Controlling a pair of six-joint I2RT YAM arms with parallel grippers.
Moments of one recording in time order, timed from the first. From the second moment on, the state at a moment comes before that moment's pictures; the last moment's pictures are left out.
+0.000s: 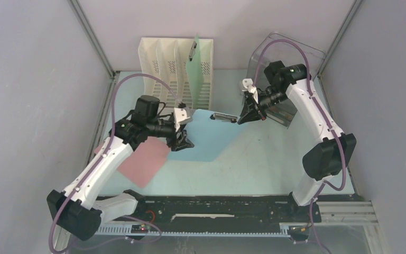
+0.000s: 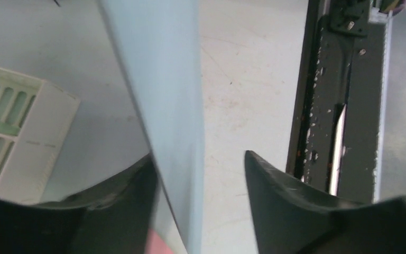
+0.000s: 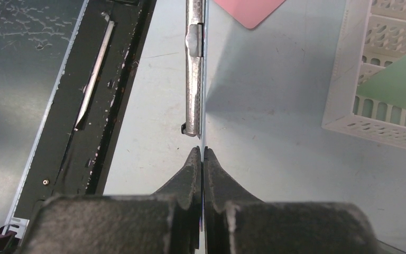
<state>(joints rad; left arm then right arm) -0.42 1.09 1.08 -0.68 0.79 0.51 0.29 1.73 1.85 -1.56 -1.07 -1.39</state>
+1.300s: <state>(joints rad) -0.36 0.49 0.73 -0.26 0.50 0.01 0.12 1.32 1.41 -1.25 -1.31 -0.85</state>
